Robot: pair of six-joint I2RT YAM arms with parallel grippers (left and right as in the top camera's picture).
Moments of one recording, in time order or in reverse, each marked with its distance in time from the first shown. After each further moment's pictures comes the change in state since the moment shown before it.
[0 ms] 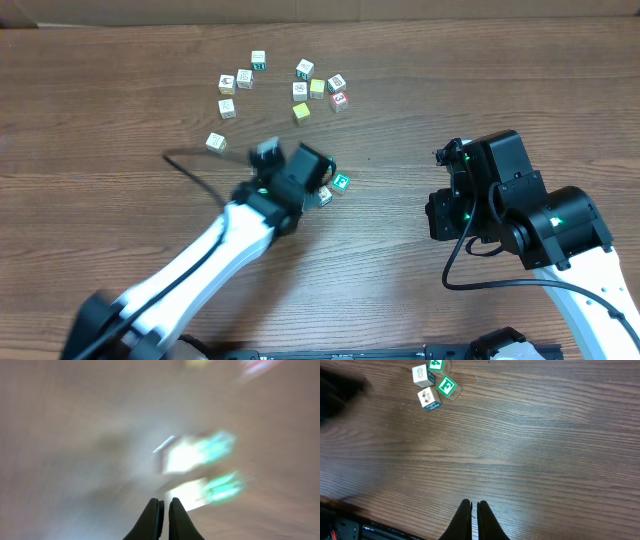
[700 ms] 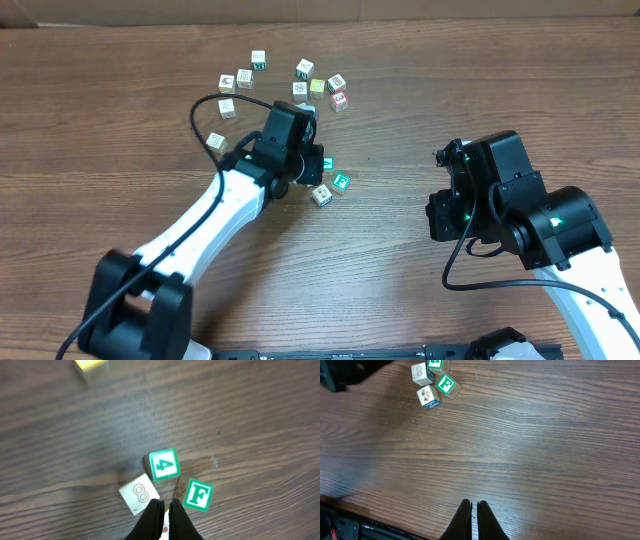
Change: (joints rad) left arm 0.146 0.220 0.074 0.158 0.394 0.610; right arm 0.000 0.000 0.000 -0.007 0.000 0.000
